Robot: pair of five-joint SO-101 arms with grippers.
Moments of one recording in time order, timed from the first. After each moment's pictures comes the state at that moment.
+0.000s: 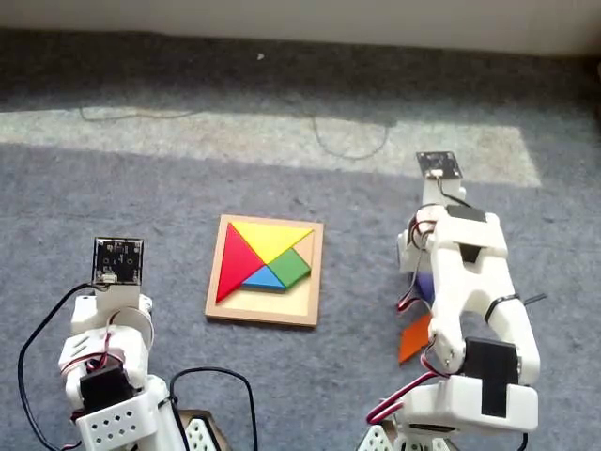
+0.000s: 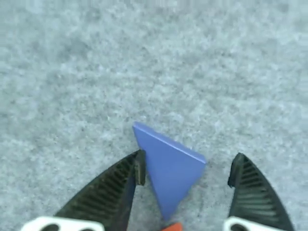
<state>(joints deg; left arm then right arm) -27.0 -103.5 96.0 62.1 -15.9 2.7 -1.9 35.7 51.7 15.3</state>
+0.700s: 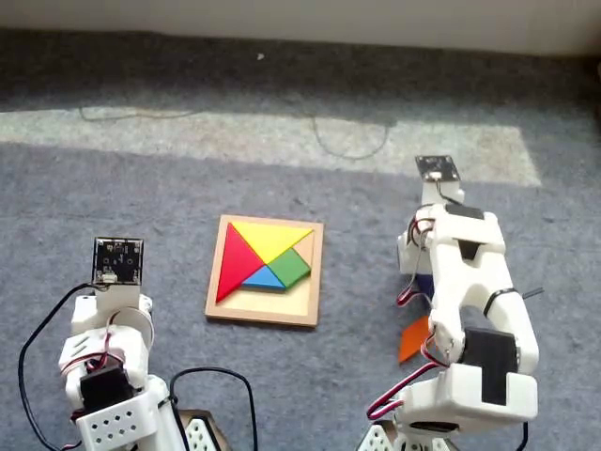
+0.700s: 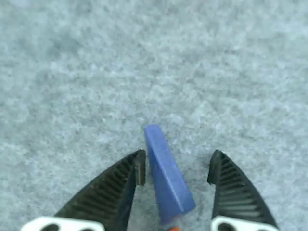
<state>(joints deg) -27.0 -103.5 96.0 62.1 -15.9 2.9 -1.1 35.4 51.3 15.3</state>
